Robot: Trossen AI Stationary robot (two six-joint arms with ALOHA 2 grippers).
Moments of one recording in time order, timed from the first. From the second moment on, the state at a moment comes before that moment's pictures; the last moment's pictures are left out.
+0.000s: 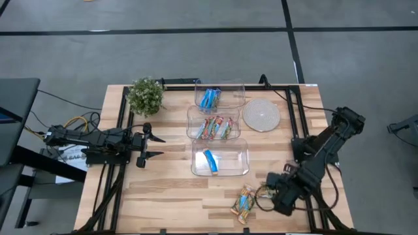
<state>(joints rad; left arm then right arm) -0.12 0.10 0.02 0.01 -0.04 0.07 0.84 1.51 1.24 -1.19 -0.08 1.17</state>
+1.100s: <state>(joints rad) -0.12 0.10 0.02 0.01 -0.04 0.07 0.89 1.51 0.88 -0.79 -0.04 0.98</state>
